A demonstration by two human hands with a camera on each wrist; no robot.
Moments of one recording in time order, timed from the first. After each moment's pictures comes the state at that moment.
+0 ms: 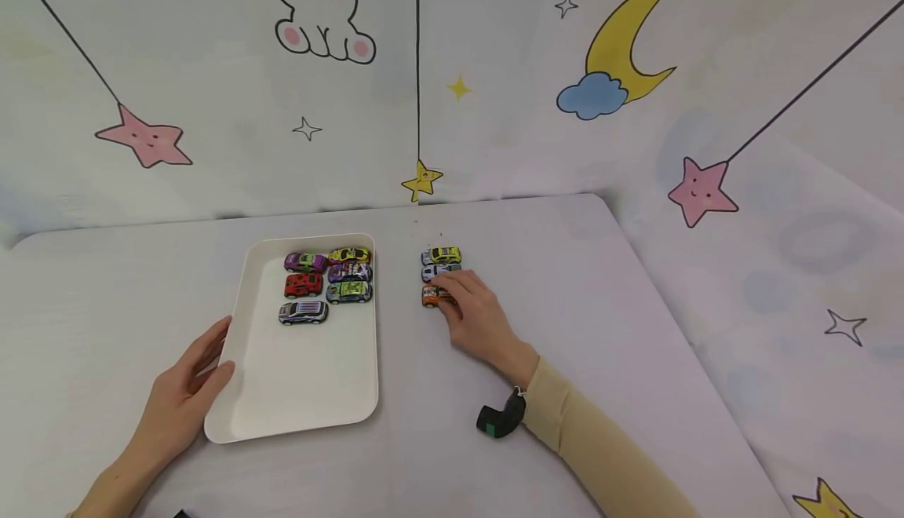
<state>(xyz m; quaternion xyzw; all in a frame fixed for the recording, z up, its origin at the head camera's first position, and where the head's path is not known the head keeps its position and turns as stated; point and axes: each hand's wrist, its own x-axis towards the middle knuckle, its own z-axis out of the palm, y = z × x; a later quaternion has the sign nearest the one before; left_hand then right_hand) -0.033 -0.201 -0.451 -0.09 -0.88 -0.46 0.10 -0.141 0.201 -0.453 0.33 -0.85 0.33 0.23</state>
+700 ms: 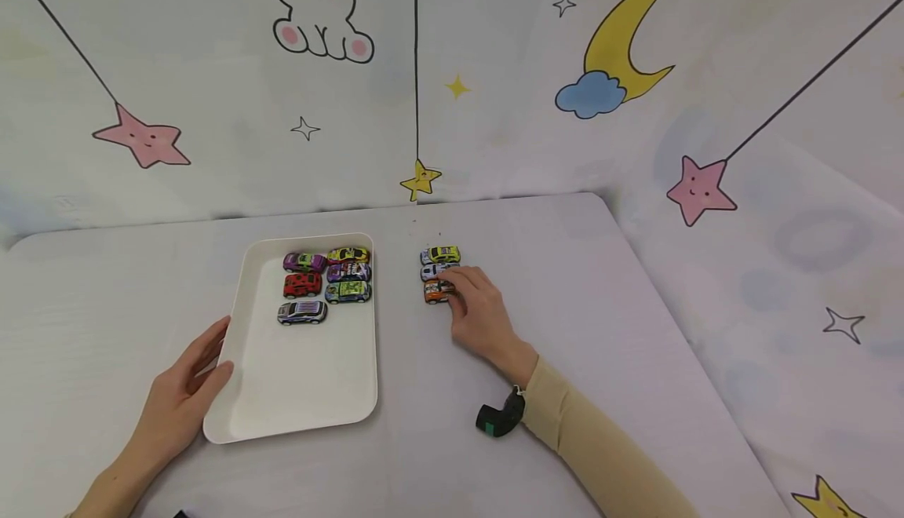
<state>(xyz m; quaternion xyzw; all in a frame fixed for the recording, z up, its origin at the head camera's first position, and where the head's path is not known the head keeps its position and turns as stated) -0.033 -0.202 -0.452 -0.09 -0.88 -0.46 0.10 -0.143 0.203 -0.455 0.31 -0.84 0.35 0.27</state>
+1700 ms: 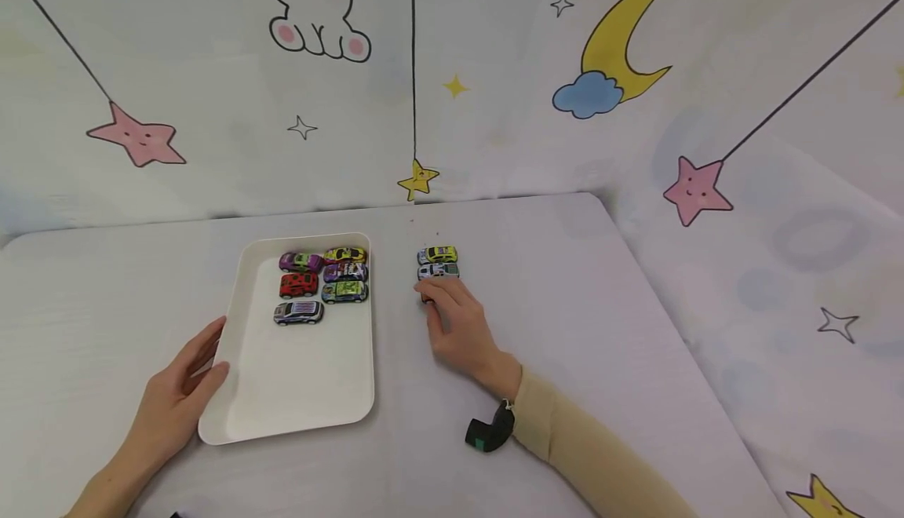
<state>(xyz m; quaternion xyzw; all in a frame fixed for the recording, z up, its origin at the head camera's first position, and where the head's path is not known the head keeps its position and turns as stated) -0.032 -0.201 -0.451 -0.08 -0.87 -0.47 0.10 -0.127 0.176 -0.452 0.35 -0.79 0.41 0.31</state>
